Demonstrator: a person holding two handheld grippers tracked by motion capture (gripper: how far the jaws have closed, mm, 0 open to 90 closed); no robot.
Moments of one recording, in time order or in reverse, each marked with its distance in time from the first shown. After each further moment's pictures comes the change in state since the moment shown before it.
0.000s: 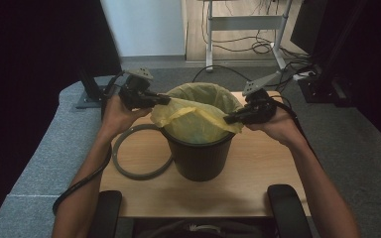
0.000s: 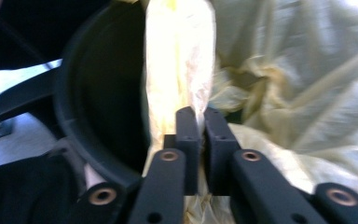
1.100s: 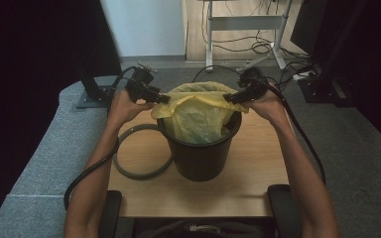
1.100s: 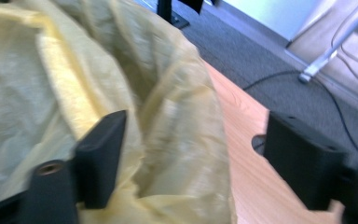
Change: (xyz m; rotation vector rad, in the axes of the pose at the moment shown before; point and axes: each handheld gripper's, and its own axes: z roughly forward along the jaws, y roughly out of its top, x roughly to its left) left arm 0.065 -0.009 0.046 0.150 0.088 -0.217; right arm -0.070 0.020 0.028 0.035 -0.403 0.116
